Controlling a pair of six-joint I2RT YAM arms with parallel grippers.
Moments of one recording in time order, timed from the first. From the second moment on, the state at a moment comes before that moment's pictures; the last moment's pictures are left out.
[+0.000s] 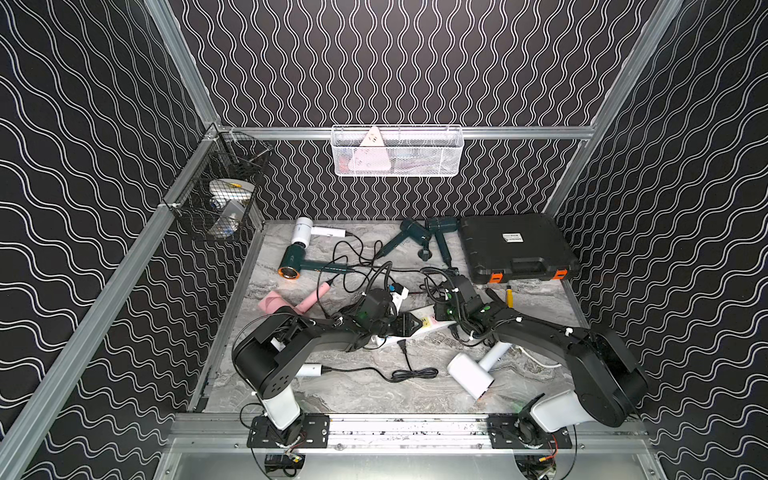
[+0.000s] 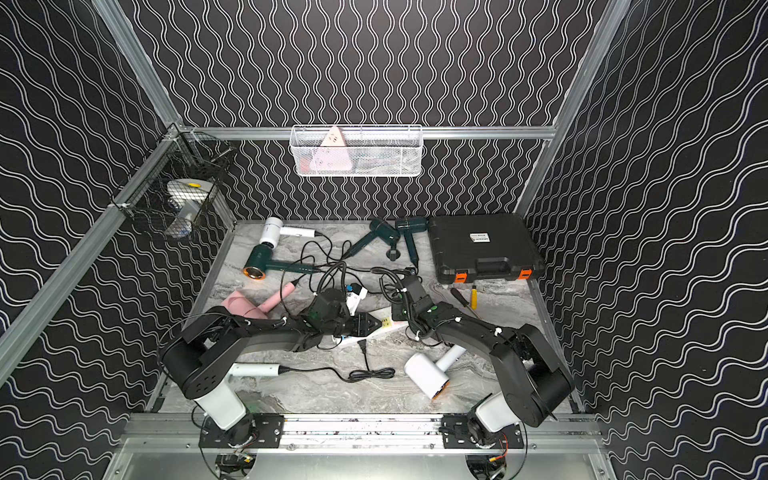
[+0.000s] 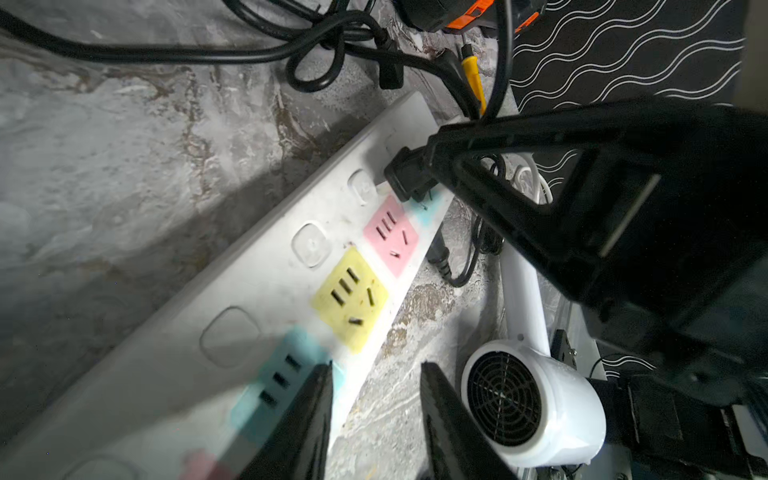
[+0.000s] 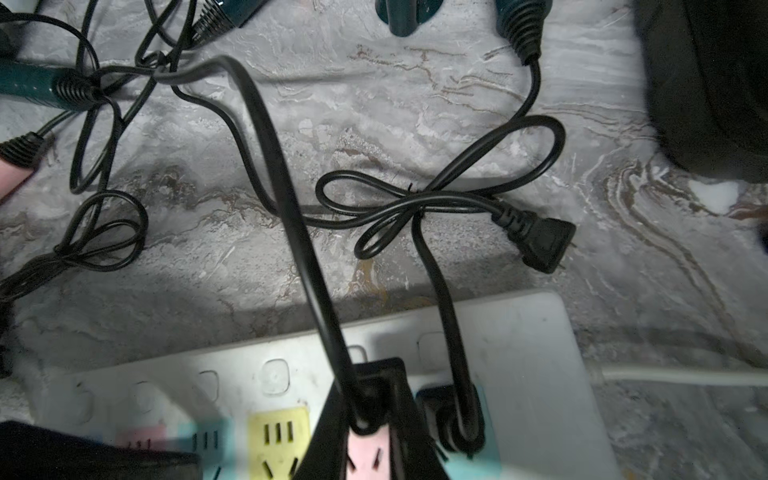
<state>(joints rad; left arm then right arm) -0.66 1.72 0.72 0.39 0.41 -0.68 0.63 1.50 0.79 -0.12 0.19 0.47</state>
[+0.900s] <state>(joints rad) -0.66 1.75 0.77 0.34 0.38 -0.67 0.68 1.48 0.77 -0.13 0.23 0.51</state>
